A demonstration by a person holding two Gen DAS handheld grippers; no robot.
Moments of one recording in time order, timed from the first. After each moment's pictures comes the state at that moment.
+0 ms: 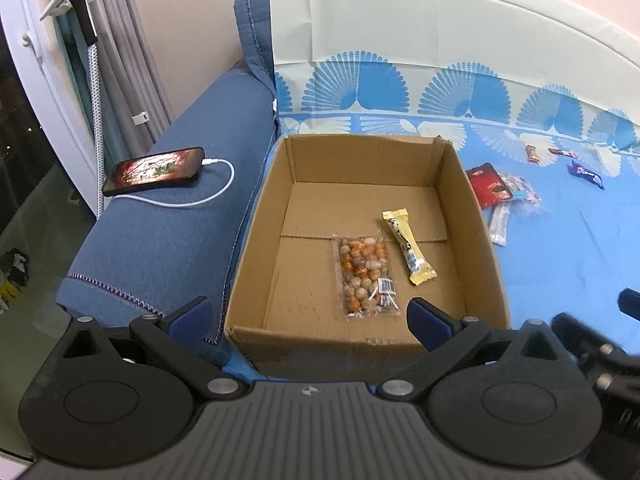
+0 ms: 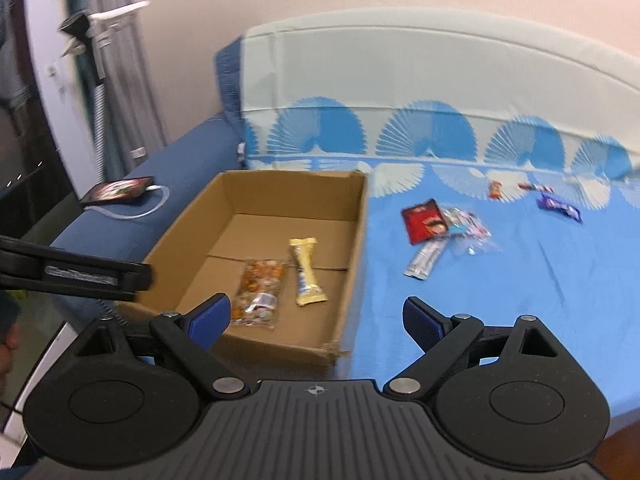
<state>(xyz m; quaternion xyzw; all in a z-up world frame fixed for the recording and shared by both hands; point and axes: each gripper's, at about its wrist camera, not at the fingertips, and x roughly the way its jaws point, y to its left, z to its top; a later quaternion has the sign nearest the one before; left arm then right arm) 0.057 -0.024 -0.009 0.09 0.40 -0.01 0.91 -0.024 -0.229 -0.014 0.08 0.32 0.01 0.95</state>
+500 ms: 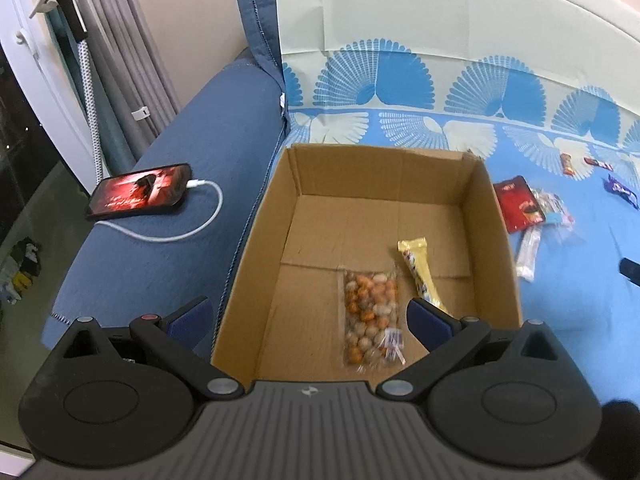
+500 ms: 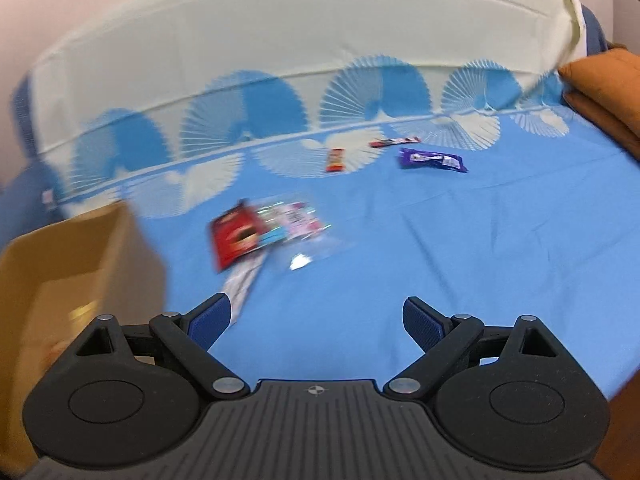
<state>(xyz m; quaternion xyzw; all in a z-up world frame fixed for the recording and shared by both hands) 0.149 -0.053 -0.011 0.09 0.43 0.03 0.90 0.115 -0.413 -0.104 0.13 0.34 -0.18 0.91</state>
